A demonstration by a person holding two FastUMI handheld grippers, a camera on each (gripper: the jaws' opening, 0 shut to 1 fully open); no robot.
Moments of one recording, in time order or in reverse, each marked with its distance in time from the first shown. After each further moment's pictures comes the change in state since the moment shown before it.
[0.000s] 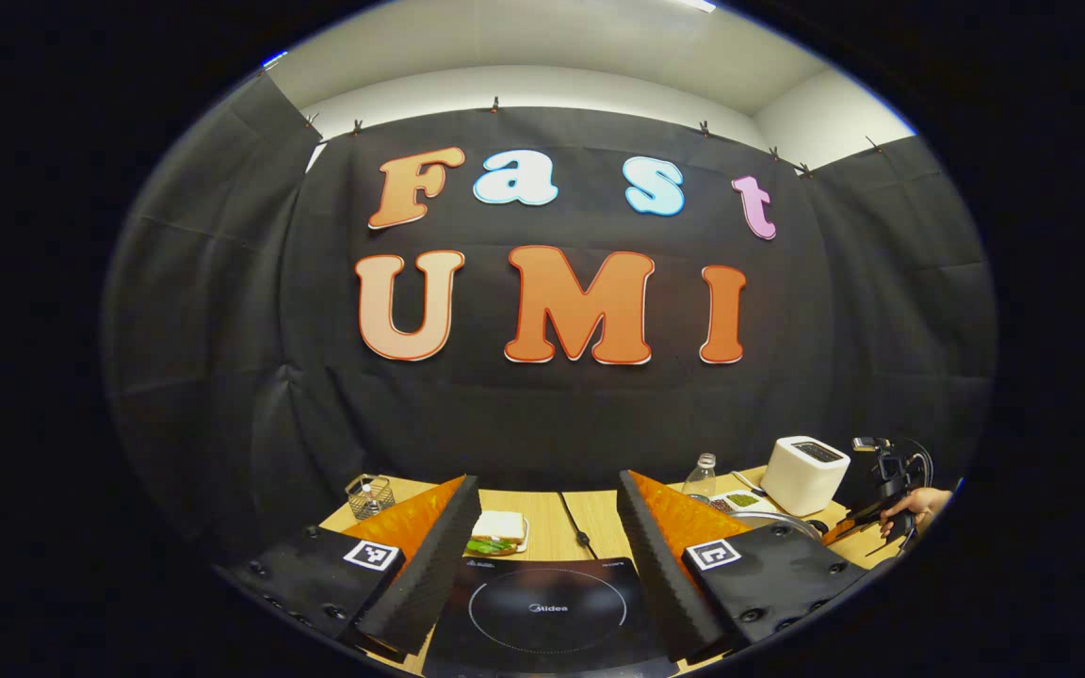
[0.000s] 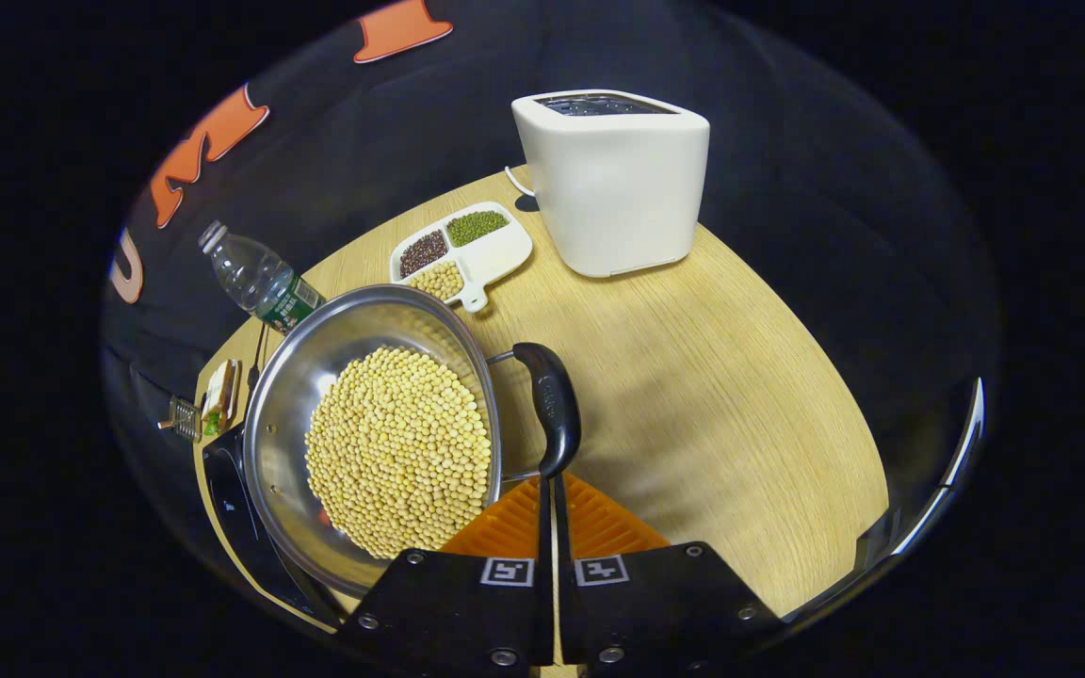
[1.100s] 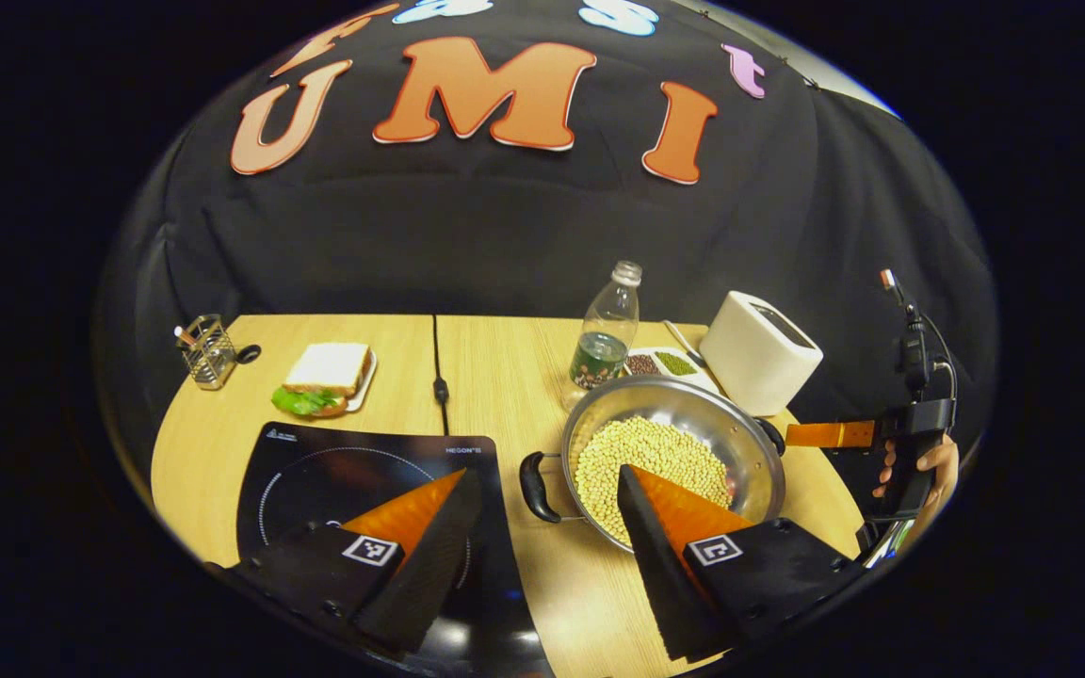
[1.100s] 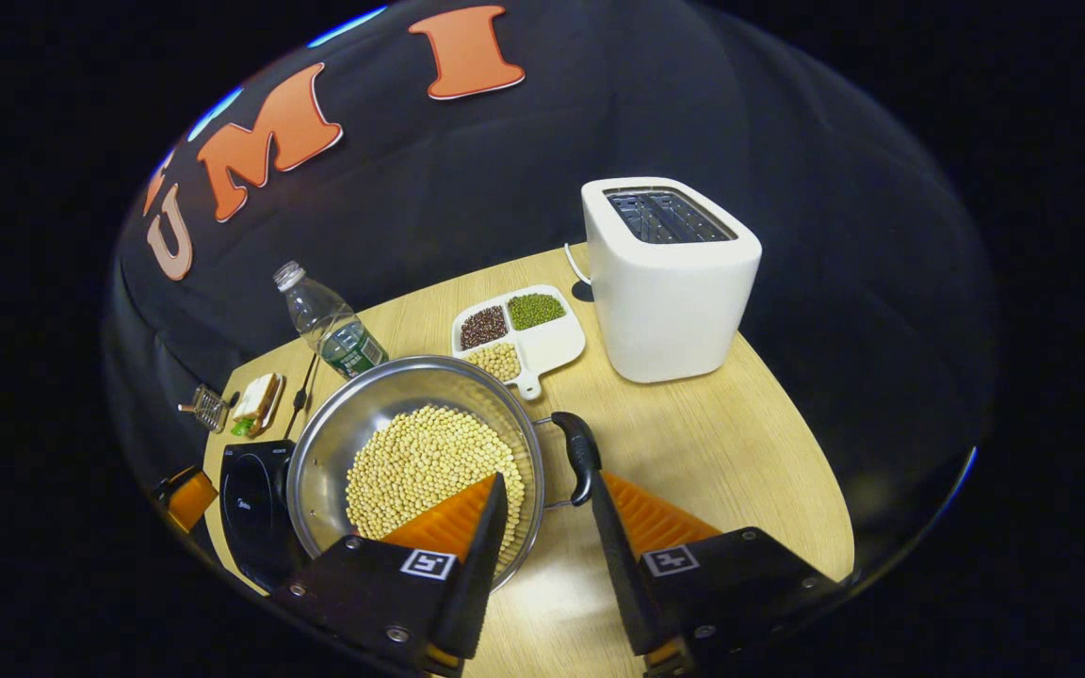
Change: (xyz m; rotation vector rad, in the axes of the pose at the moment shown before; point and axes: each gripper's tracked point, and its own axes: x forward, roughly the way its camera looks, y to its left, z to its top) left arm 0.104 -0.156 -0.207 -0.087 0.615 -0.211; right arm -0.030 0.023 0.061 -0.157 -0.202 0.099
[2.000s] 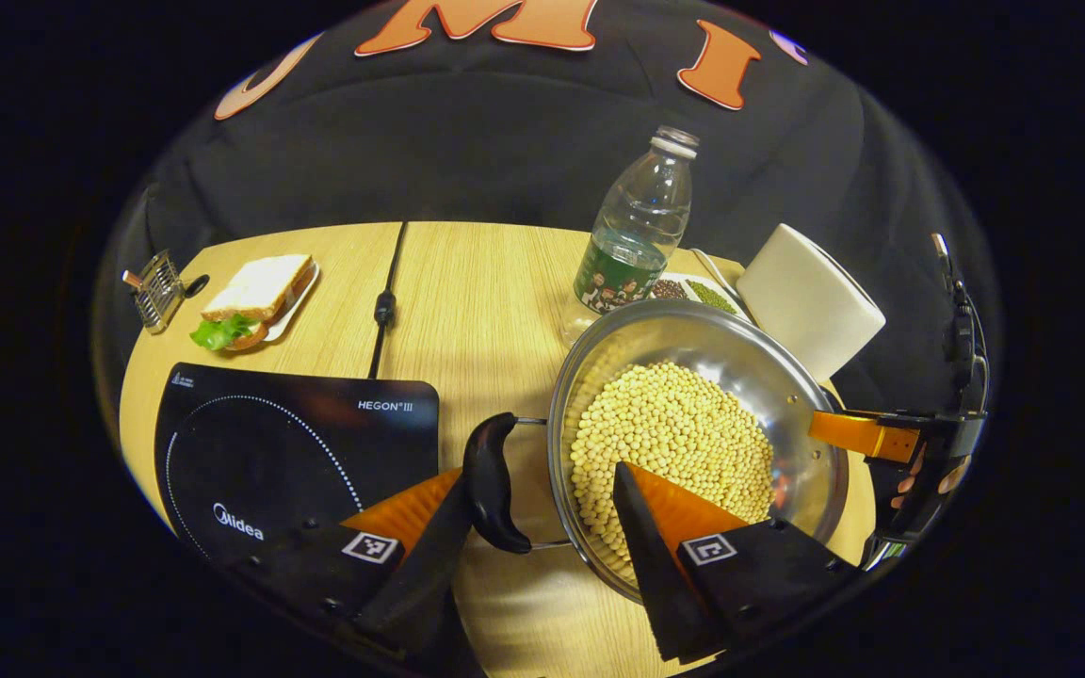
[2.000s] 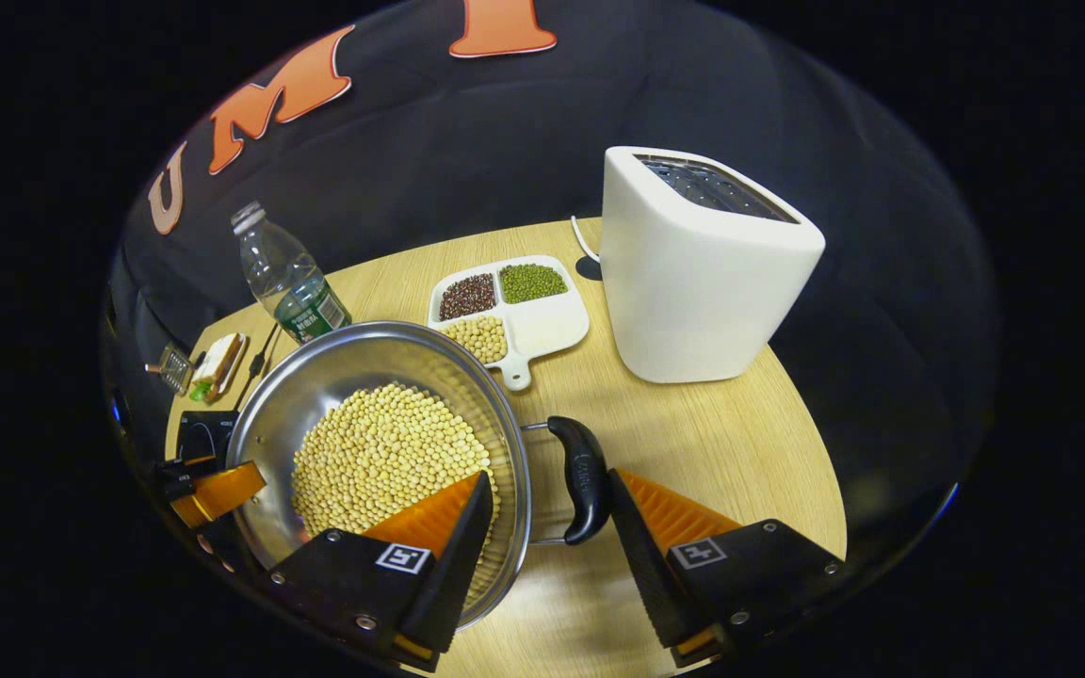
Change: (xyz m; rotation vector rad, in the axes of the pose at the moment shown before) left arm 0.098 -0.006 -0.051 -0.047 0.173 0.027; right arm 0.050 -0.006 -0.015 -0.110 0.050 -0.052
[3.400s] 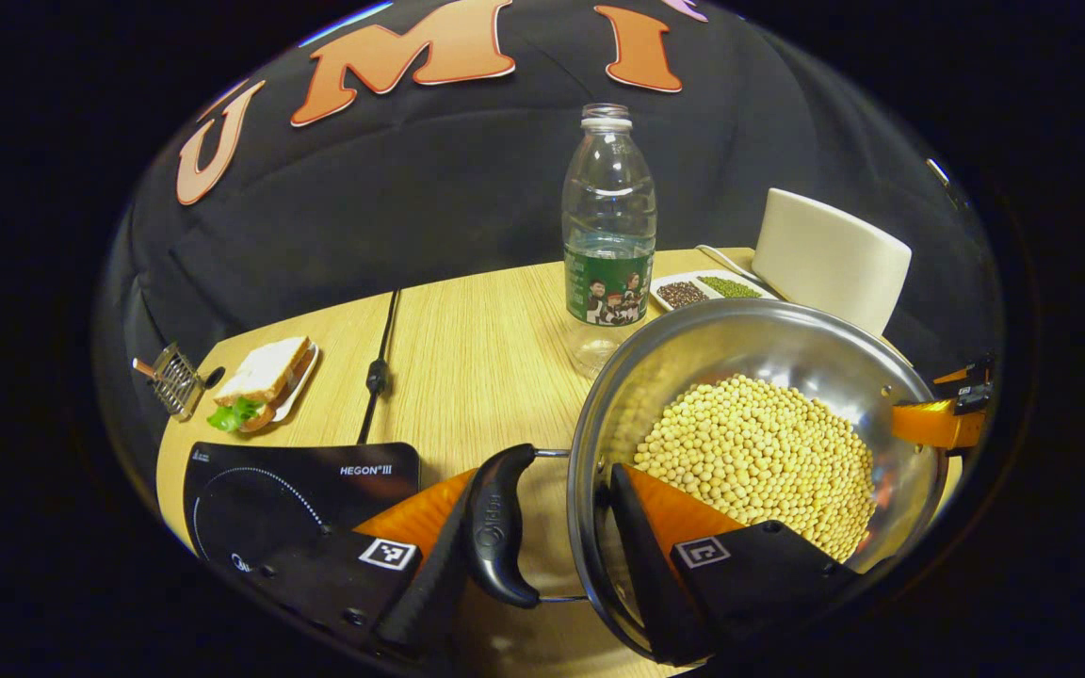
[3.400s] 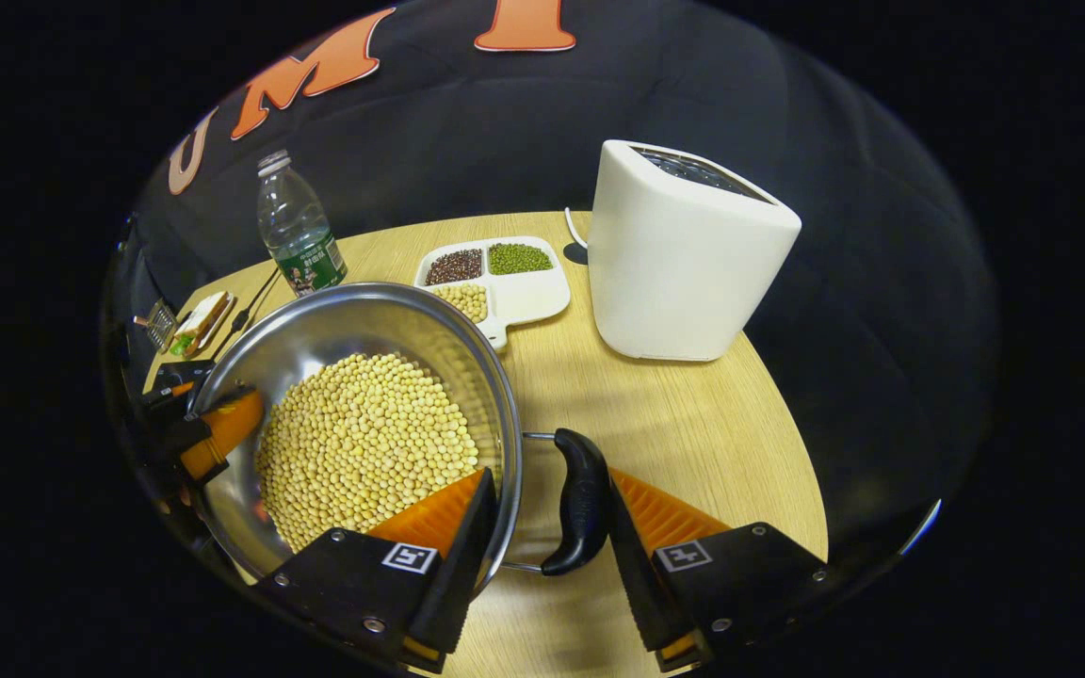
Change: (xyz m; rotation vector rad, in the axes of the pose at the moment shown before) left arm 0.044 0.000 0.012 0.238 -0.142 0.102; right arm 0.004 0.002 -0.018 -0.079 -0.017 -0.053
